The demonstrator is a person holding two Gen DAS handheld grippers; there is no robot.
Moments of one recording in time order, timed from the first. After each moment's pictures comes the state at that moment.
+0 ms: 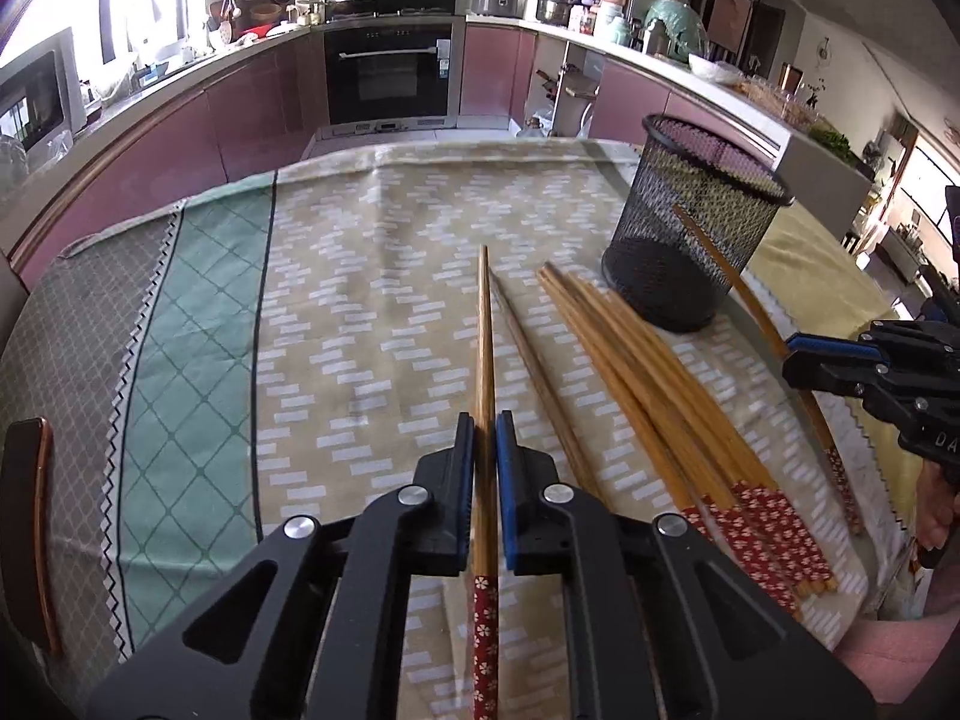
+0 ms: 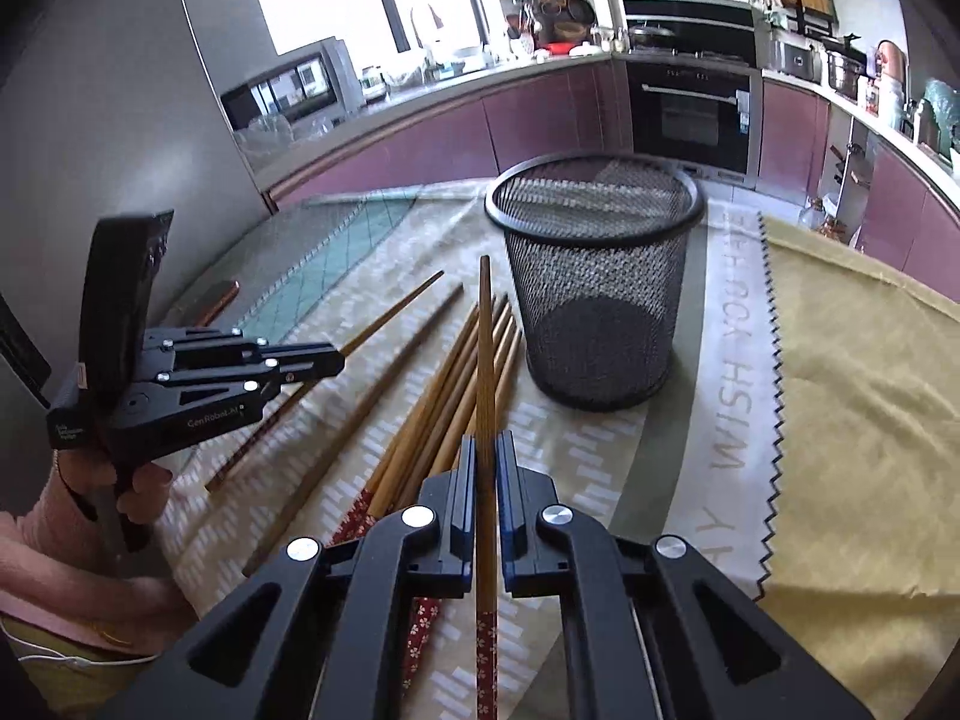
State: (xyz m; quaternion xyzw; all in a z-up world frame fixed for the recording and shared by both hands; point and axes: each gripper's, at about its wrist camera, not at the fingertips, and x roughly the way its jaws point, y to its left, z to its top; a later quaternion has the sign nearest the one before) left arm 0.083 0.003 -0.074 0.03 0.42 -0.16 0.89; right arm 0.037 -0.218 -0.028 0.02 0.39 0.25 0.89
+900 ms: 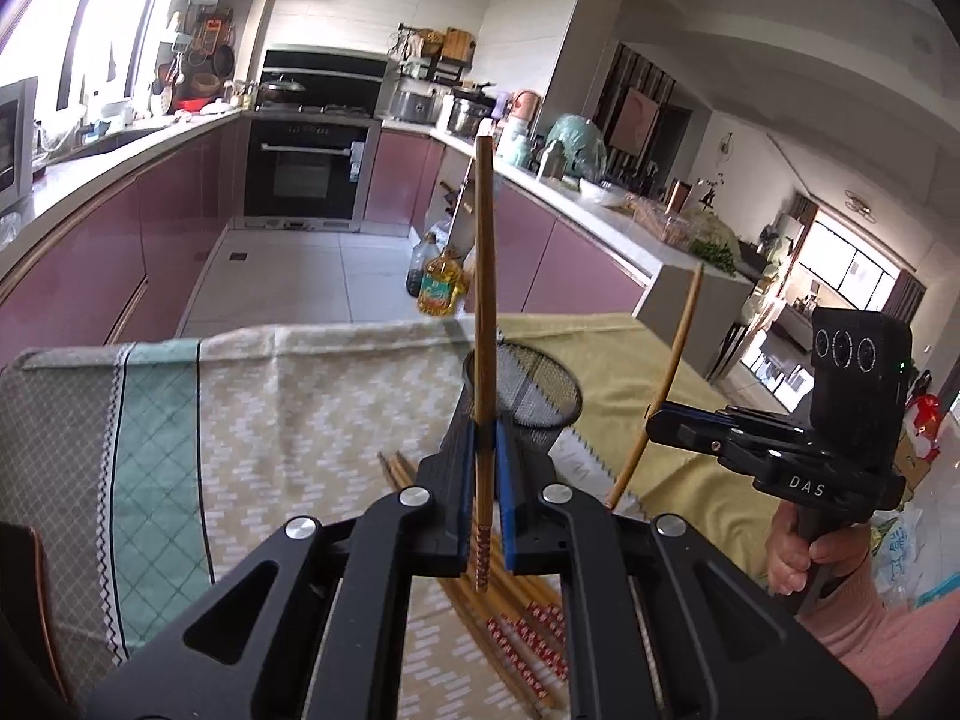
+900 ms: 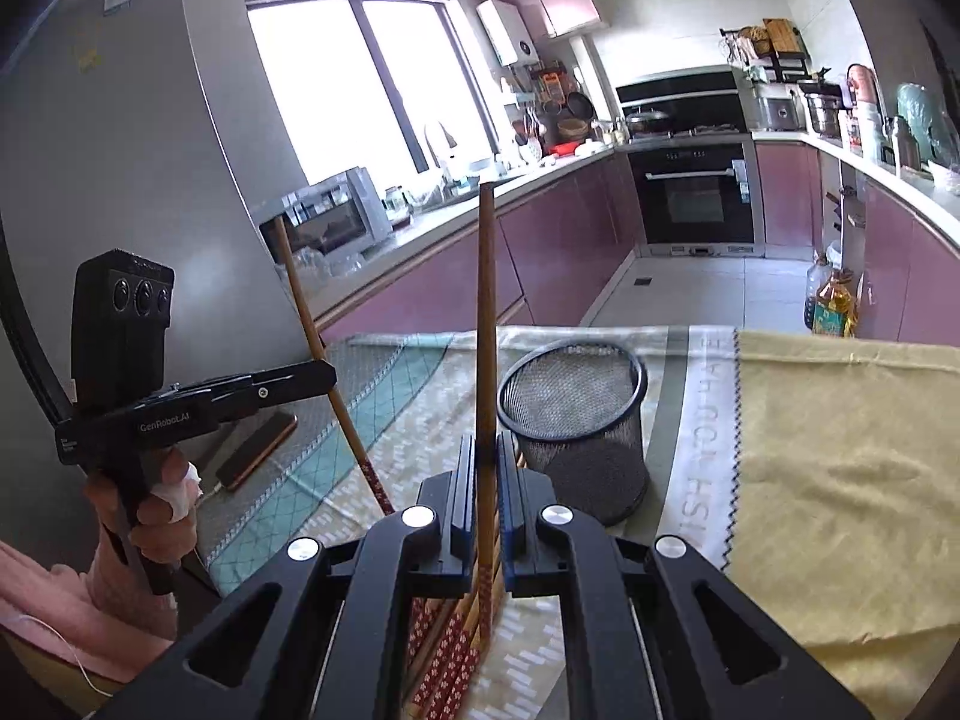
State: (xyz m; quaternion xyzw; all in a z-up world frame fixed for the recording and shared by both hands) left arm 0.061 -0.007 0.051 -0.06 0.30 -0.29 0.91; right arm 0.027 -0.263 0.042 0.09 0.27 0.28 0.92
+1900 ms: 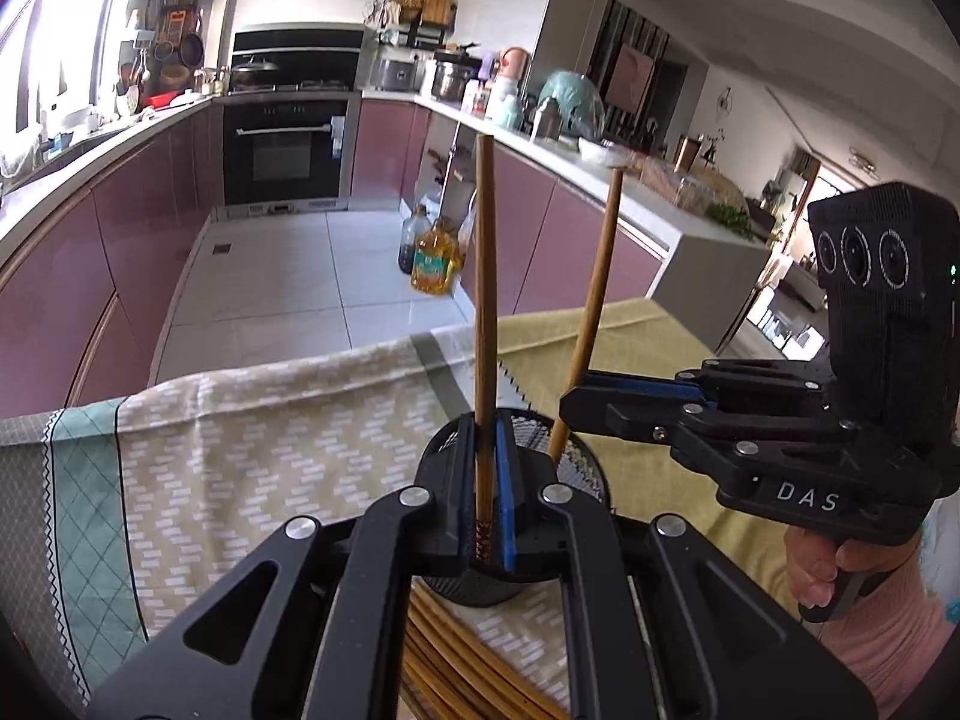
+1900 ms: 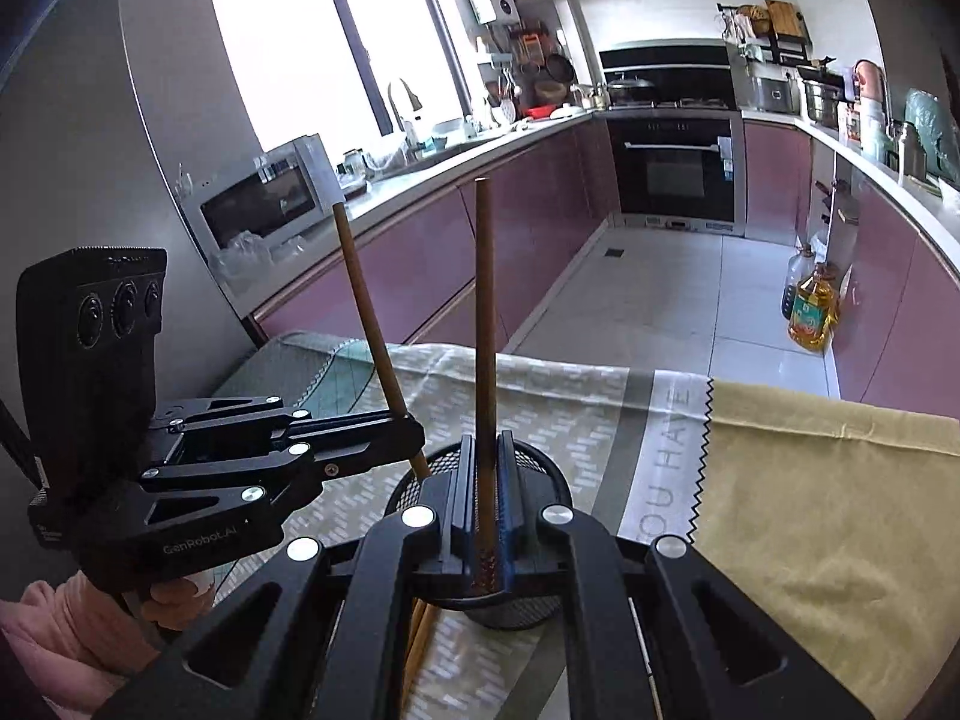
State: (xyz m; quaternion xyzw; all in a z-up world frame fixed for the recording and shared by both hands) left arm 0.156 -0.102 0.037 -0.01 0.35 -0.29 0.89; right arm 0.136 -0.253 0.041 0.05 0.35 0.24 0.90
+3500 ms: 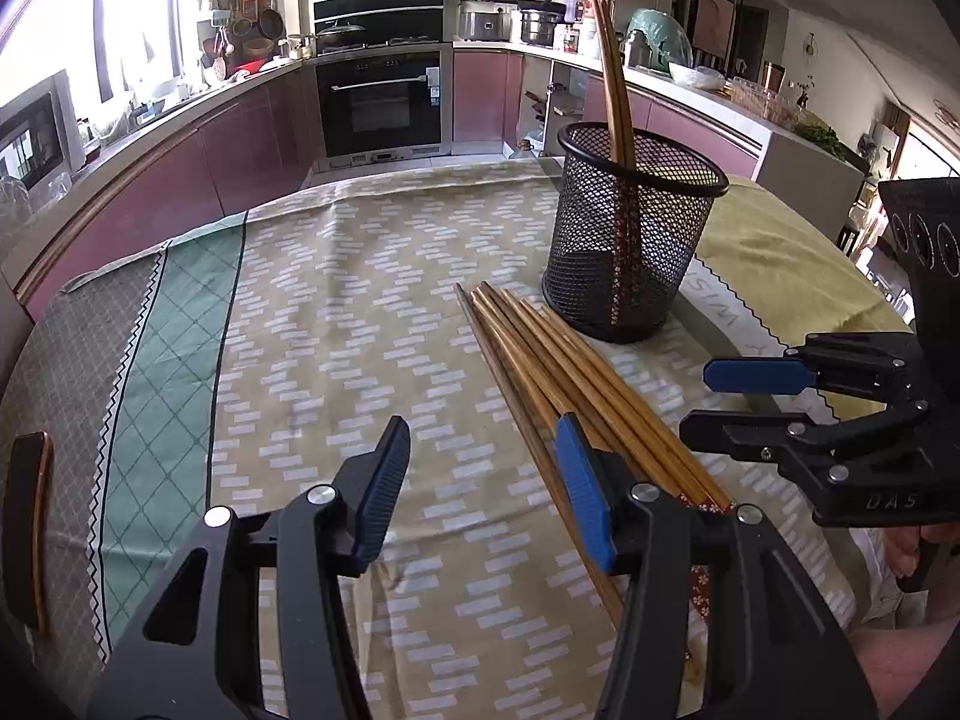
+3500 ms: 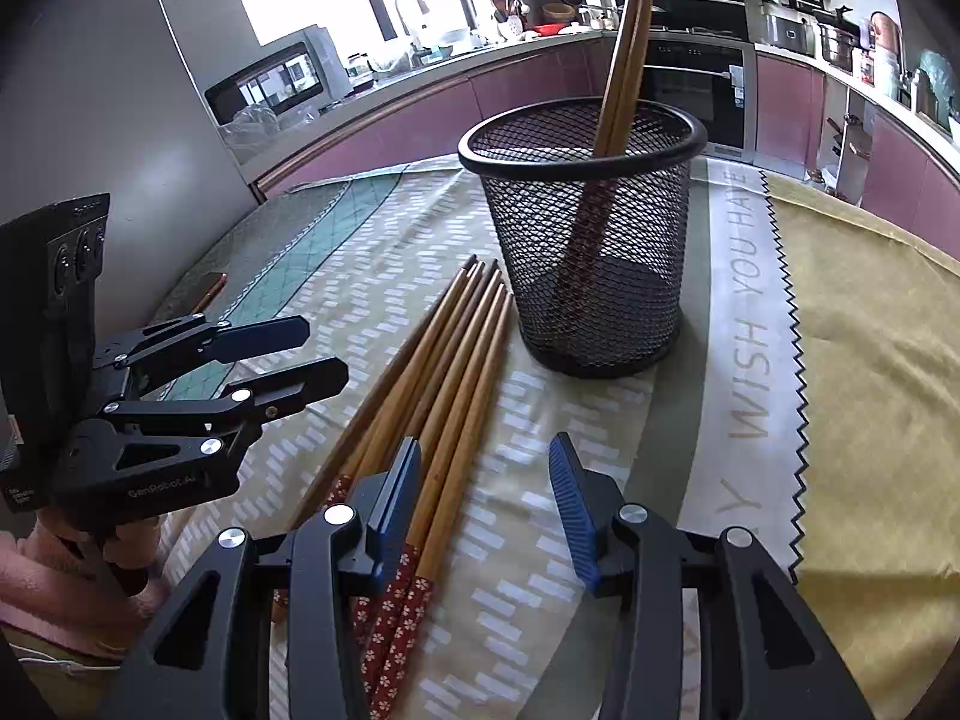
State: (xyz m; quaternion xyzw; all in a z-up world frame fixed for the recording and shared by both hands) left arm 0.059 -0.038 -0.066 0.06 0.39 -0.16 0.90; right arm 0.048 -0.216 -0.058 0.02 0.43 0.24 0.87
